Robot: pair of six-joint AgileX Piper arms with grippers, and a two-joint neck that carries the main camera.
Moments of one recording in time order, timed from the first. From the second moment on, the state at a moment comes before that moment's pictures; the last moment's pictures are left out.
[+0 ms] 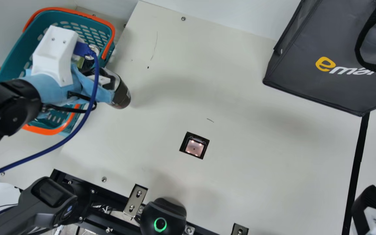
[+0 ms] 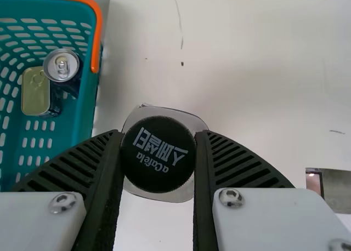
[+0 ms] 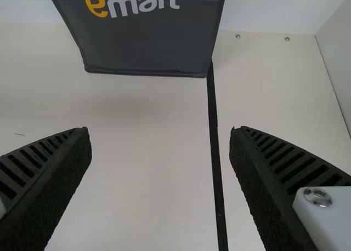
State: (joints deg) left arm -13.0 57.4 -52.6 8.1 54.6 -16.7; right arm 0.7 42.6 -69.8 -0.7 69.7 -2.3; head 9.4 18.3
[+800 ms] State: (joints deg) left arm -20.8 58.1 -46.5 14.0 50.9 -29.0; right arm 0.7 42.6 -69.8 -0.7 69.7 -2.3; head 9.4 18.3
